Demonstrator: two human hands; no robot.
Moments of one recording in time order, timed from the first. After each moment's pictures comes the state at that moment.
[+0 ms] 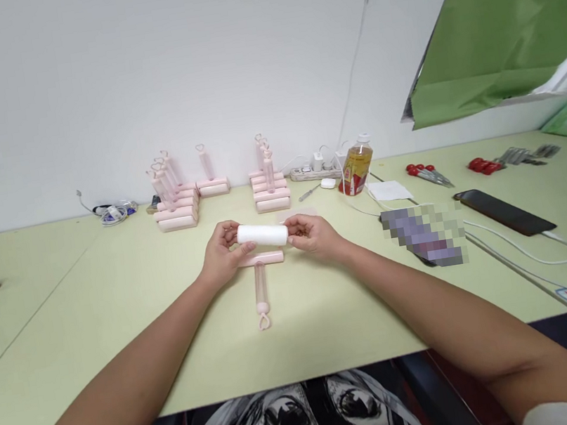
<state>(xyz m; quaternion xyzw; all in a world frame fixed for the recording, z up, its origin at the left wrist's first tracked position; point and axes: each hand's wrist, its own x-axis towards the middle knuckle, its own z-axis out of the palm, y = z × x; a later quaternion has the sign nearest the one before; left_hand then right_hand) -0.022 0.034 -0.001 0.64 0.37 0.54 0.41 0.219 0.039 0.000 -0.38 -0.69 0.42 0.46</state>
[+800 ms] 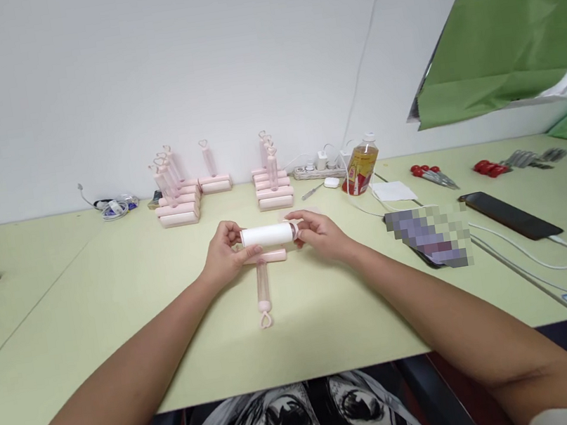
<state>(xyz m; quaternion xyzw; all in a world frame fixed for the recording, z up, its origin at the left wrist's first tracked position) -0.024 0.027 0.000 0.67 0.41 0.51 0.36 0.222 0.031 0.009 -0.39 -0.69 0.43 0.43</state>
